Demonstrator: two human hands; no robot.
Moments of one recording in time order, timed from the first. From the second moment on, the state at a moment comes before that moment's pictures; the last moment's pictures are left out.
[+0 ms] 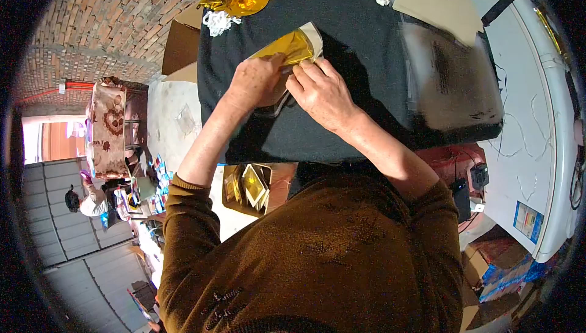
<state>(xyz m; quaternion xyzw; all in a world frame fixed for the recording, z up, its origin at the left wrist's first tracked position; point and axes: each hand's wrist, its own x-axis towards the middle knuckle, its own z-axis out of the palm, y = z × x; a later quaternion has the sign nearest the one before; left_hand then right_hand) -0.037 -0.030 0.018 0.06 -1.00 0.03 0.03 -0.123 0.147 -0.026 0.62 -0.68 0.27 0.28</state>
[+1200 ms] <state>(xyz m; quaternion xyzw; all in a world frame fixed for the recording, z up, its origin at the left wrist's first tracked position) -0.027 0.002 -0.020 0.01 -0.98 0.04 0.19 -0.102 0.189 -0.048 0.59 -0.74 0.22 0.23</state>
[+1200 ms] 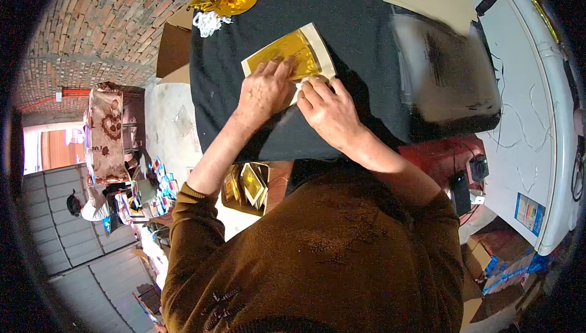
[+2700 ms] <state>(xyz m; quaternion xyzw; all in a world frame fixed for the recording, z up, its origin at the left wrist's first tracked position) -0.025 -0.001 -0.060 0.10 -0.98 -0.02 0.15 -0.123 0.208 -0.049 0.58 -0.81 0.10 0.01</state>
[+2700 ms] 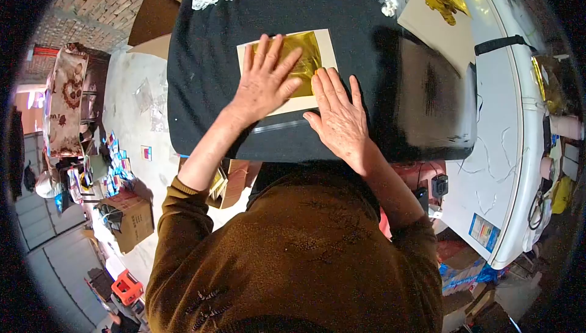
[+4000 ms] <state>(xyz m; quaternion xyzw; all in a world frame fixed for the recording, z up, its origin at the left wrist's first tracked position) 0.037 -0.027 -0.048 0.22 -0.91 -0.18 0.29 -0.169 0.143 -0.059 0.58 -0.81 0.10 0.02</state>
